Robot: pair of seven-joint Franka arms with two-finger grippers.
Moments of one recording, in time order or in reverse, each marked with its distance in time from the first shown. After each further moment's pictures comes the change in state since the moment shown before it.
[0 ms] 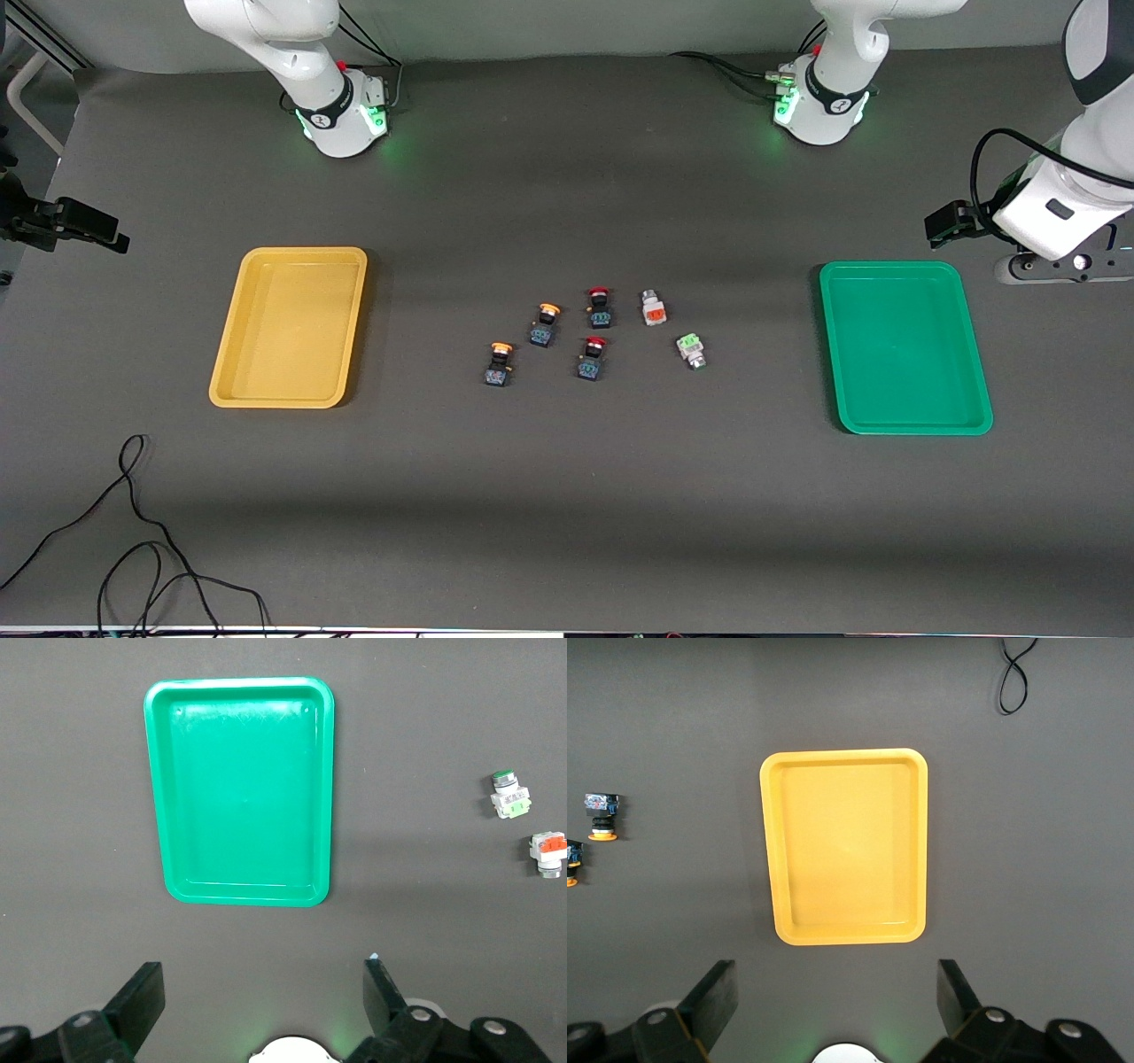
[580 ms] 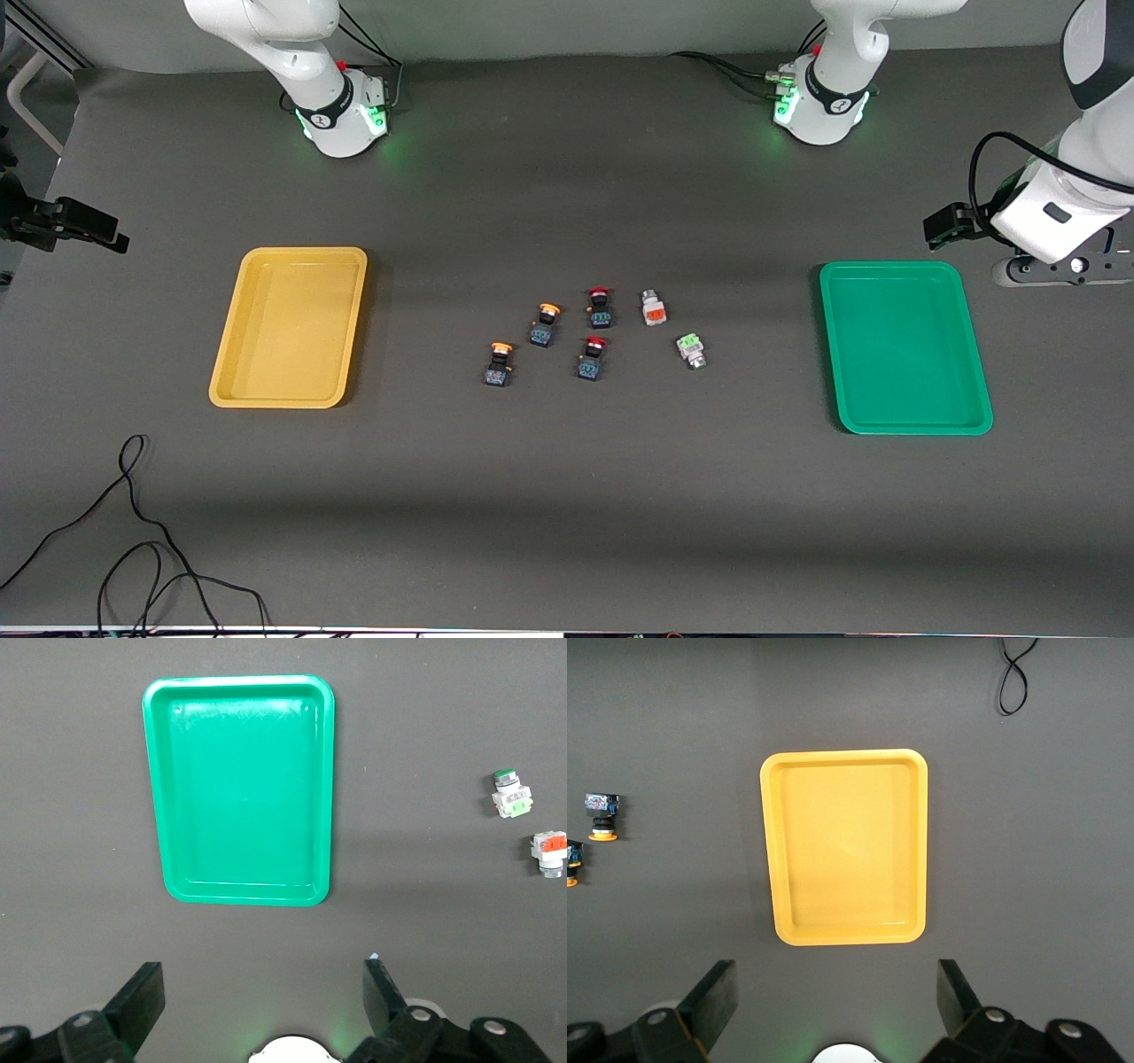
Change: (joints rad) left arm 0.000 0.006 0.000 0.000 0.000 0.000 0.000; right arm 0.001 0.000 0.000 0.001 0.000 0.000 -0.001
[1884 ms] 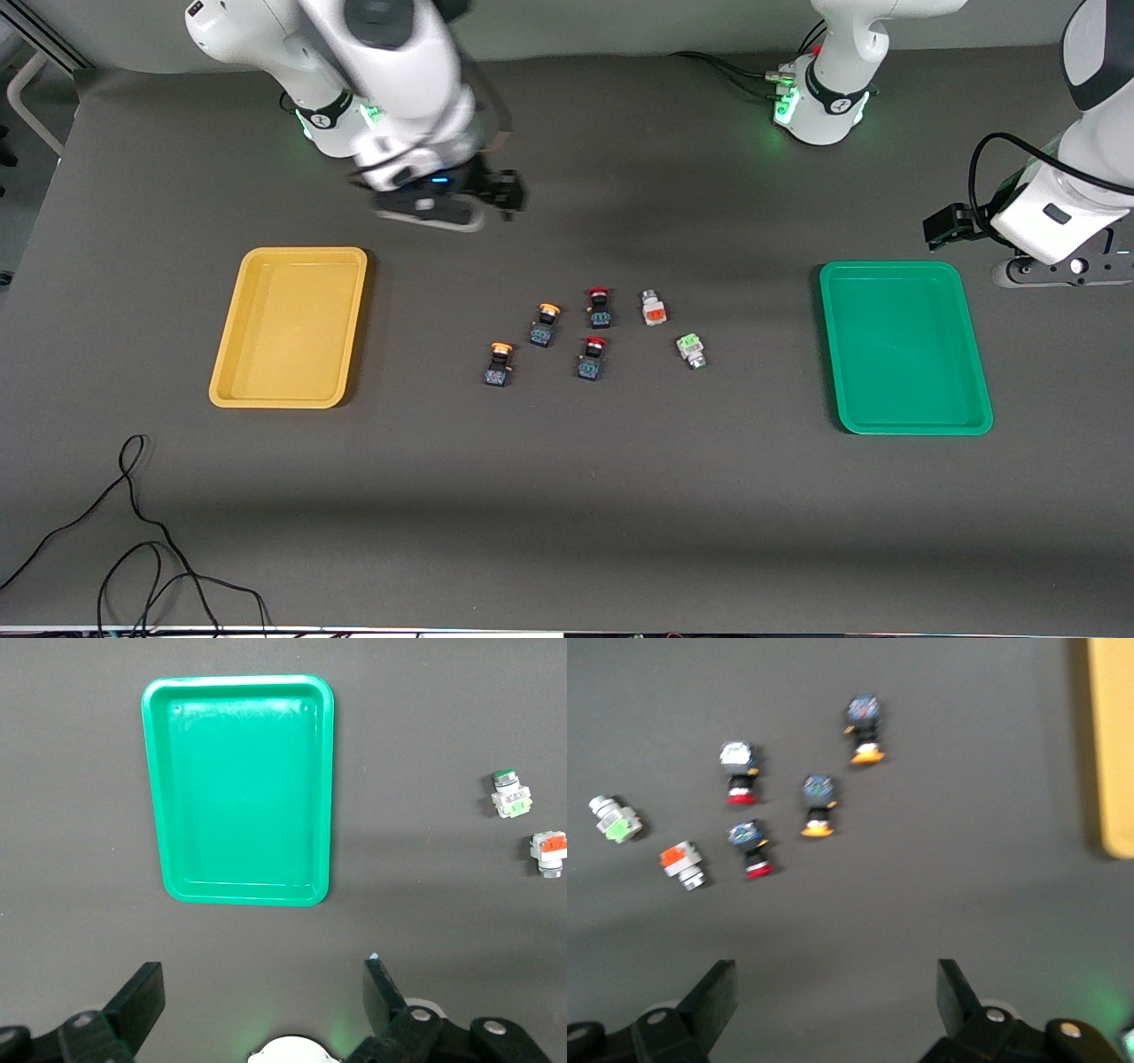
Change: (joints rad) left arm 0.001 0.002 0.000 0.001 -0.002 0.000 0.000; right arm 0.865 0.192 0.017 -0.076 0.063 0.323 1.085
